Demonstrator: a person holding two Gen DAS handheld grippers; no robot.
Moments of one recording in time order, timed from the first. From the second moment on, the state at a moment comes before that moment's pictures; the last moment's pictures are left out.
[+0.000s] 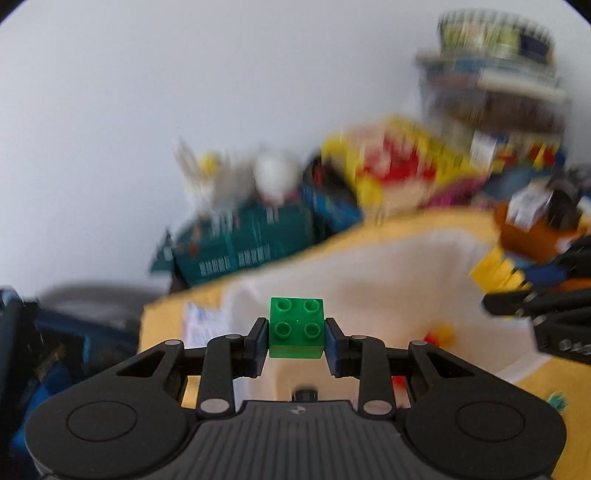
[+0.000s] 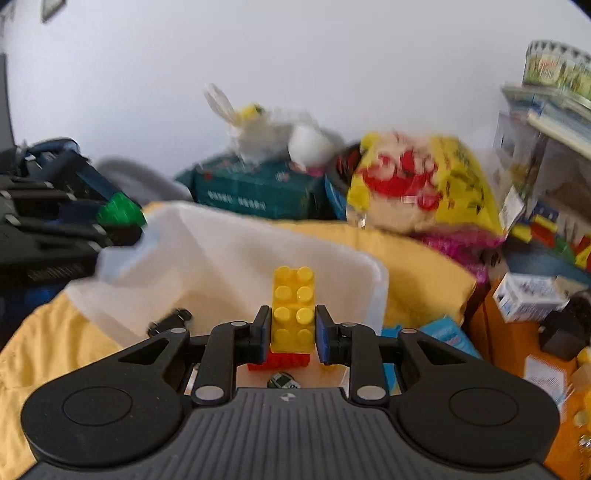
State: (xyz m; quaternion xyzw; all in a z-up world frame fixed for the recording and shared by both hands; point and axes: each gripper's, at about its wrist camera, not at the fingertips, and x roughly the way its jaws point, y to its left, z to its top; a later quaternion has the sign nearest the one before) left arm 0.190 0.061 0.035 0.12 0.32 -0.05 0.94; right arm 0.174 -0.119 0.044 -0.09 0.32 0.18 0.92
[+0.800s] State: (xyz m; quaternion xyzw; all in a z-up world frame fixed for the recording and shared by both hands) left arm 0.032 0.062 -0.023 0.02 0.36 -0.10 0.93; right arm 0.073 -0.161 0.018 -0.10 0.32 0.22 0.91
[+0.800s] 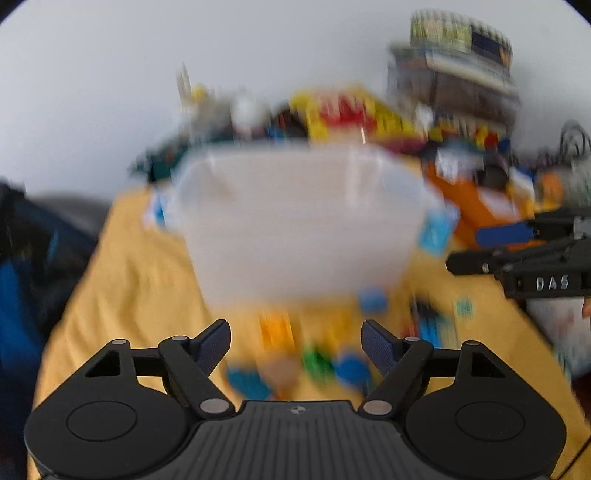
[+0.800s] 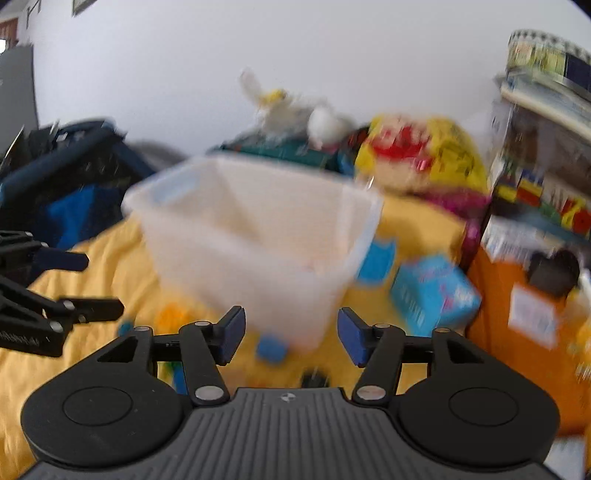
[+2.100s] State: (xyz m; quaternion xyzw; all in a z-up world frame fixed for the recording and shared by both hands) left arm -0.033 0.067 -0.077 0.01 0.44 -0.12 0.89; right arm 0.046 -0.176 -0.064 -0.06 0.43 0.20 0.88
